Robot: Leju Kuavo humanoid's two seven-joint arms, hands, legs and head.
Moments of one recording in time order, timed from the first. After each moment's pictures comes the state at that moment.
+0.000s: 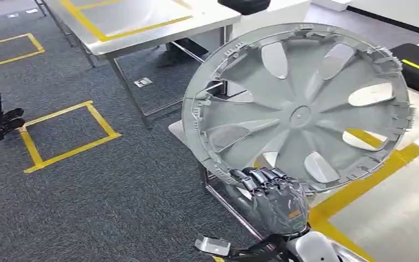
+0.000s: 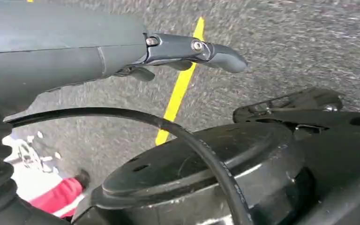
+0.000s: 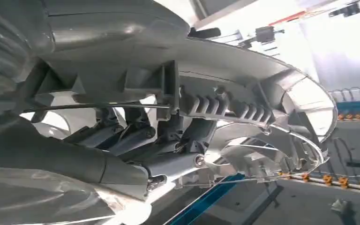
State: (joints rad) left arm -0.03 -0.10 0.39 -0.19 -0.71 -0.09 0.05; right arm -0.25 -0.28 0.92 -1.69 1.57 -0.59 0.29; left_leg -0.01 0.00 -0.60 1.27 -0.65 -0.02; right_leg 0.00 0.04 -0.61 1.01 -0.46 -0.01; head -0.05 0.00
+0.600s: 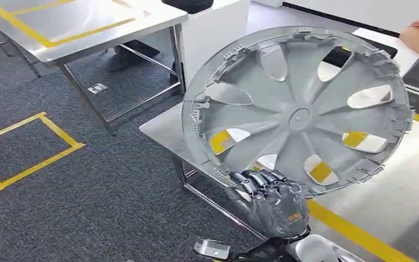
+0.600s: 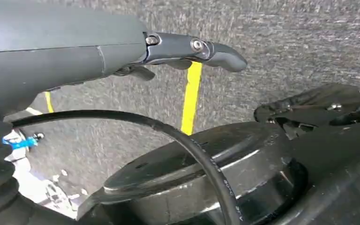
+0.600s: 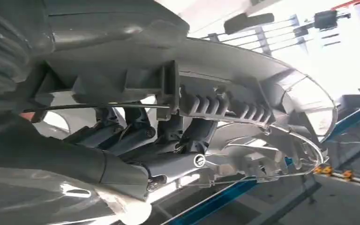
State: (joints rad) left arm -0.01 -0.10 0.38 -0.18 -0.72 -0.09 0.03; right arm -0.26 -0.28 0.94 -1.69 1.57 -0.58 0.30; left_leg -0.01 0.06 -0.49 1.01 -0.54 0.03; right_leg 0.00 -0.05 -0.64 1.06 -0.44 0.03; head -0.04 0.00
